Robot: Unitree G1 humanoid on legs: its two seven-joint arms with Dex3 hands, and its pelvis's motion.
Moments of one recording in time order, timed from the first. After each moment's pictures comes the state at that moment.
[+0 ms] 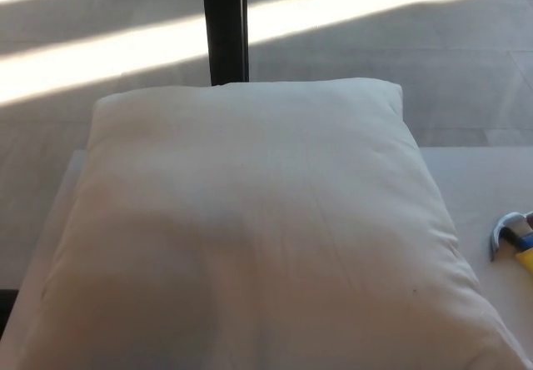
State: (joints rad) left_arm 0.11 0.57 0.41 1.22 -0.17 -0.24 -0.26; right_arm -0.07 -0.77 -0.47 0.53 0.21 0.16 0.00
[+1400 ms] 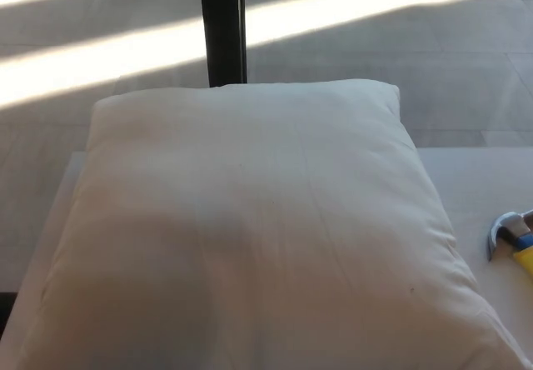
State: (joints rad) left_arm 0.12 0.60 0.53 1.23 -0.26 -0.14 -0.25; right_arm 0.09 -0.48 -0.86 0.91 0.50 0.16 0.03
